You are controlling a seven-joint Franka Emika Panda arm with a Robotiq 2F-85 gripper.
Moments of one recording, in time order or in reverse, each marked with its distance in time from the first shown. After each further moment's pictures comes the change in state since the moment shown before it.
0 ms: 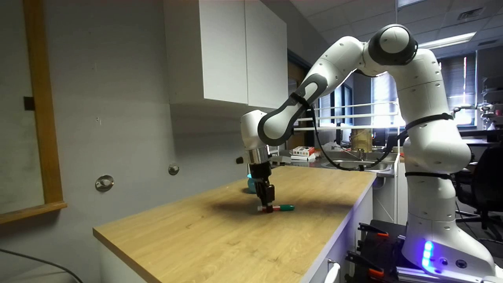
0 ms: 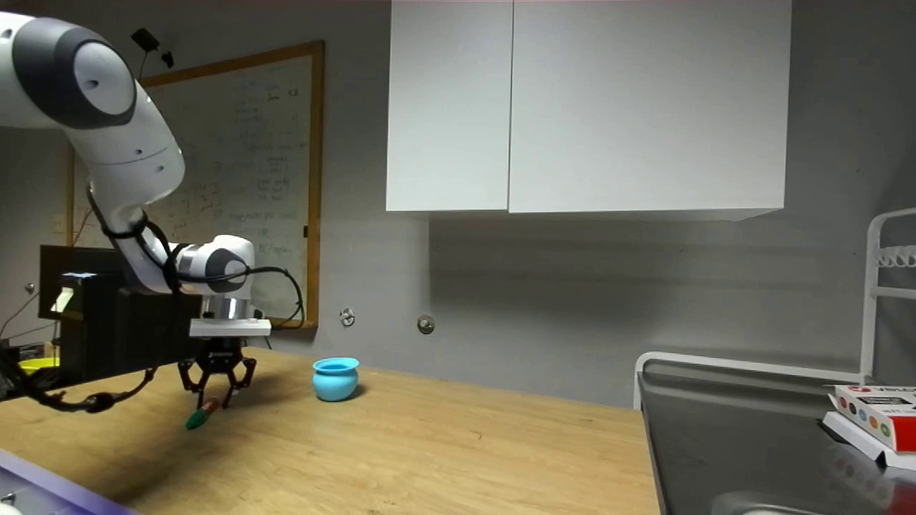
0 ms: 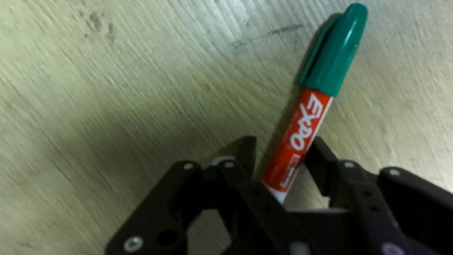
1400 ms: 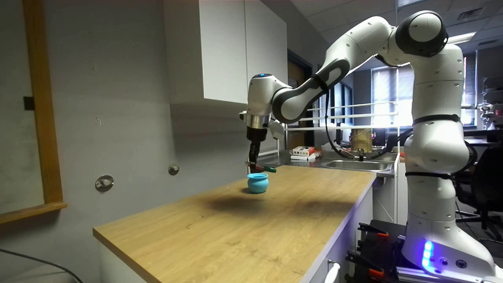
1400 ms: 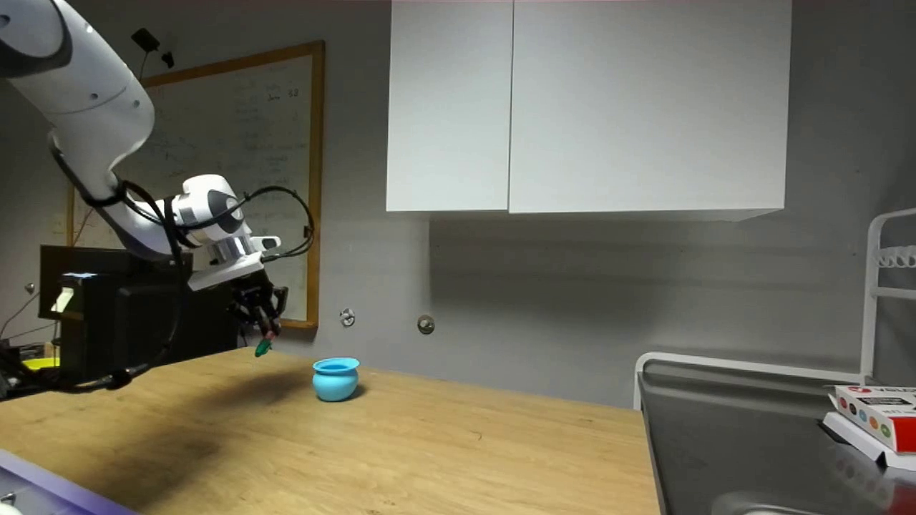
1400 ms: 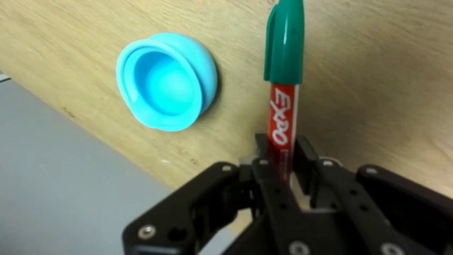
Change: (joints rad) arm -0.038 -0.225 -0.004 0.008 -0.414 0.118 0.711
